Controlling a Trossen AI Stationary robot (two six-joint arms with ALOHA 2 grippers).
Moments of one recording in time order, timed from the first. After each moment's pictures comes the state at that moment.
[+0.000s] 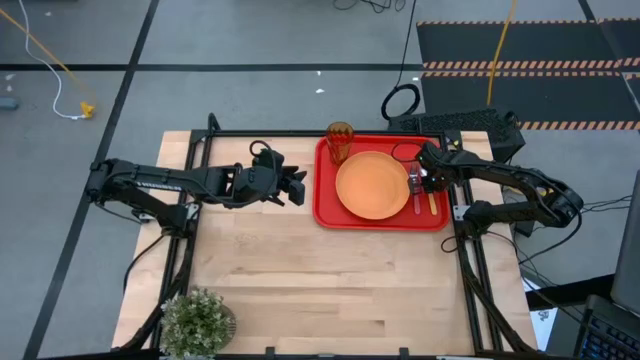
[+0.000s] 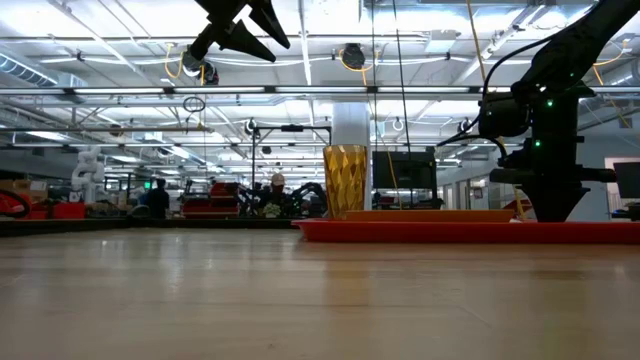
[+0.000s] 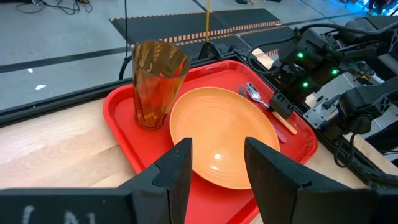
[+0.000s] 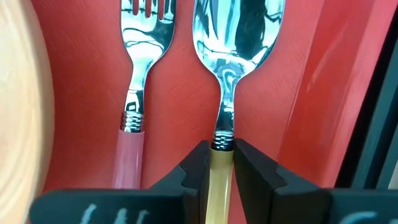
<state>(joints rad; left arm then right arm) -0.04 1.33 1.14 -0.37 -0.60 -0.74 -0.84 1.19 0.49 -0.74 0.10 0.56</state>
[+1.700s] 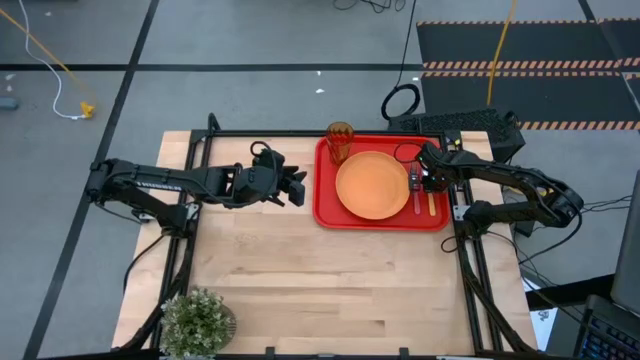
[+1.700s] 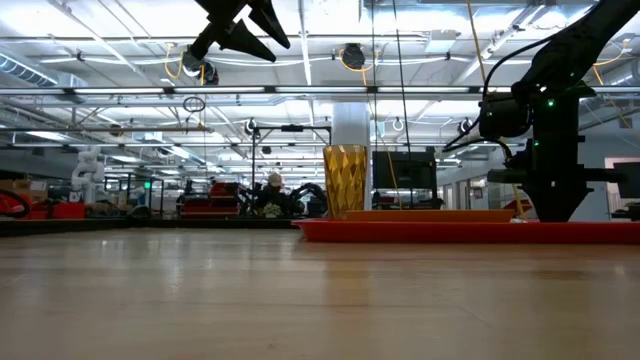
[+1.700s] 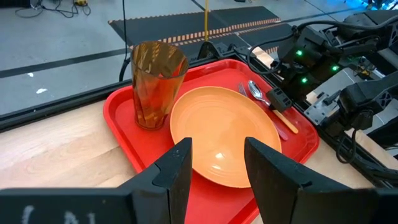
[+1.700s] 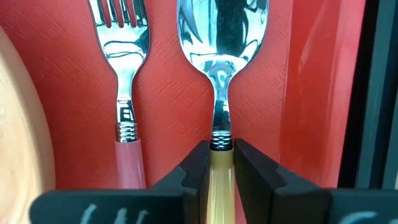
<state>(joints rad) -0.03 1.33 1.14 -0.37 -0.60 -0.71 -0.84 1.19 0.49 -0.75 0.10 0.76</state>
